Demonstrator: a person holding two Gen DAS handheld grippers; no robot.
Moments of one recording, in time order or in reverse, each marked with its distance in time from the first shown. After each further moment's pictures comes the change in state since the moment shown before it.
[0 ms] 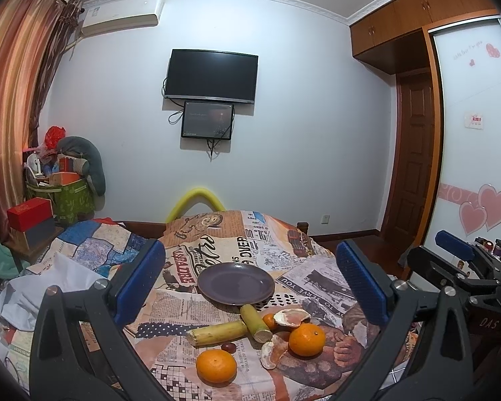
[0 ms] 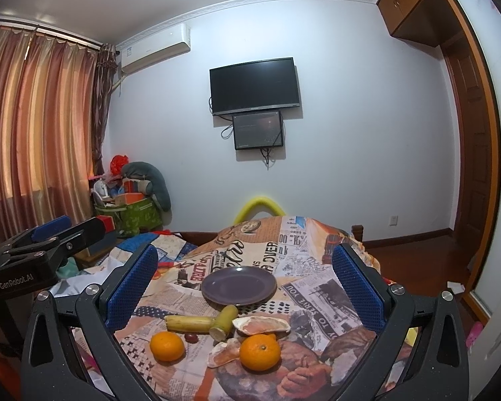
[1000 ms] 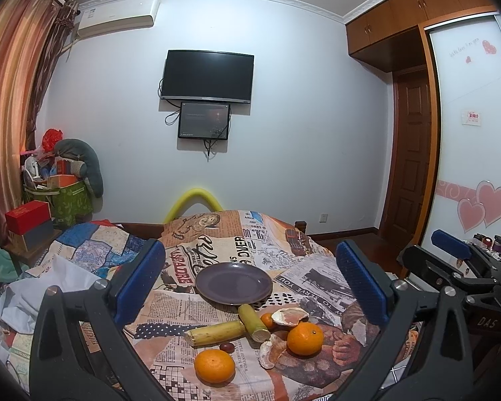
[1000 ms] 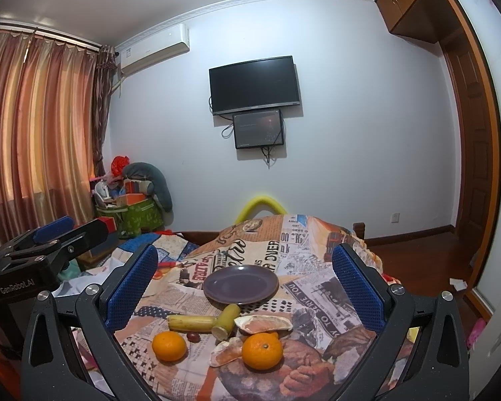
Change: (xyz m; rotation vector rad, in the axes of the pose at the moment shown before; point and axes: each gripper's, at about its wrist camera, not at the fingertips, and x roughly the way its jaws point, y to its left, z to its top) left arm 0.001 -0.003 -0.001 0.012 0.002 -0.010; right arm 0.001 0.000 -0.002 0.008 0.005 0.005
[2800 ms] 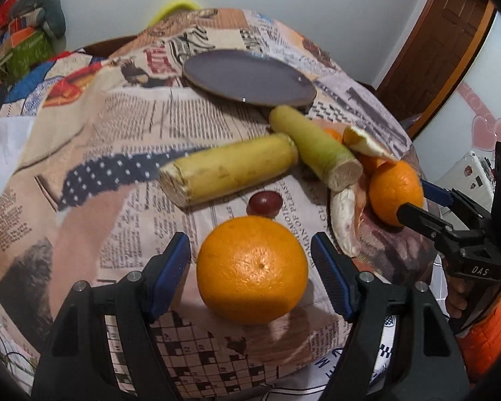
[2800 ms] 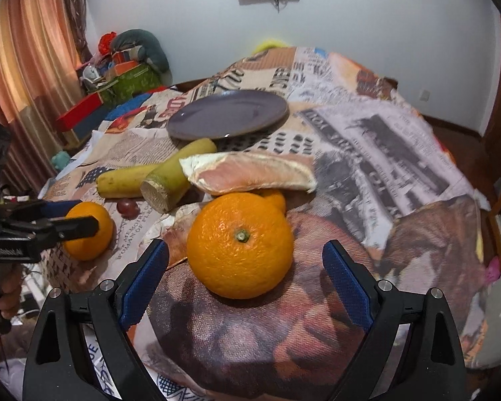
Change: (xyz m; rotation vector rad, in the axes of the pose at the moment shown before) left arm 0.190 0.076 -0.181 -0.109 0.825 -0.119; right arm 0.149 -0.044 -0.140 0.051 0.664 0.113
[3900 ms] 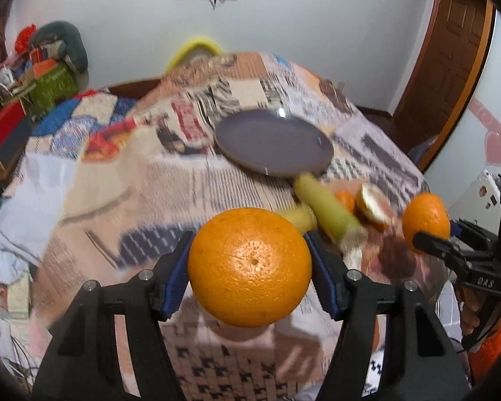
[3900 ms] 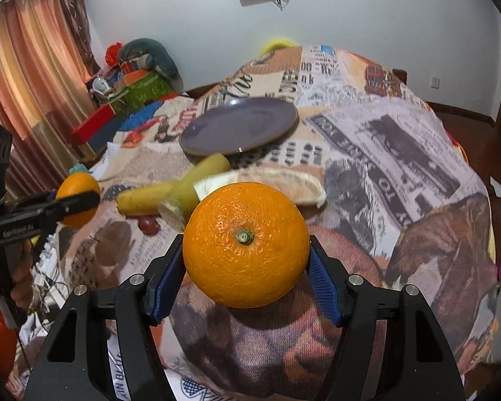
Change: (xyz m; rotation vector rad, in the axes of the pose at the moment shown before) left arm -0.060 0.007 0.045 0.026 -0.181 0.116; right arm -0.019 -0.007 0.024 0.043 -0.031 0.060
